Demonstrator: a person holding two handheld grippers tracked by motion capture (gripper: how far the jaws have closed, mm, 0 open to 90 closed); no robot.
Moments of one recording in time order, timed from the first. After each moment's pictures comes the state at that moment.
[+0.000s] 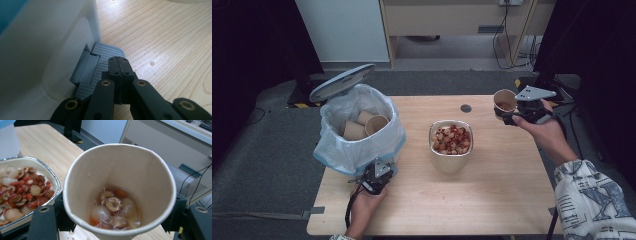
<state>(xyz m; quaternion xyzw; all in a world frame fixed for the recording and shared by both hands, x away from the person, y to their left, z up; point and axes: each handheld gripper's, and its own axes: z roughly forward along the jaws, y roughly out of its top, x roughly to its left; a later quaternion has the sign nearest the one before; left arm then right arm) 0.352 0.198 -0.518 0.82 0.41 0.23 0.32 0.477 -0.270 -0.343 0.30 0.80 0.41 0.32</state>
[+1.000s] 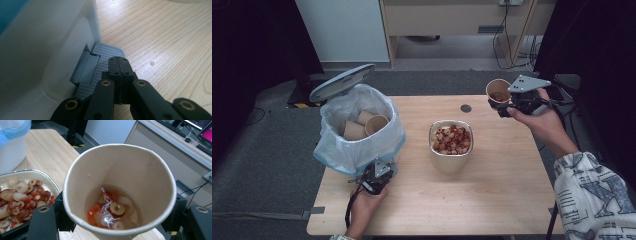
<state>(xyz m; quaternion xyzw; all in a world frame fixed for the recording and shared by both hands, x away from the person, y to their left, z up) 0.352 0.197 -0.518 0.82 0.41 0.23 0.32 0.477 -0.245 -0.305 0.25 0.81 0.40 0.34</state>
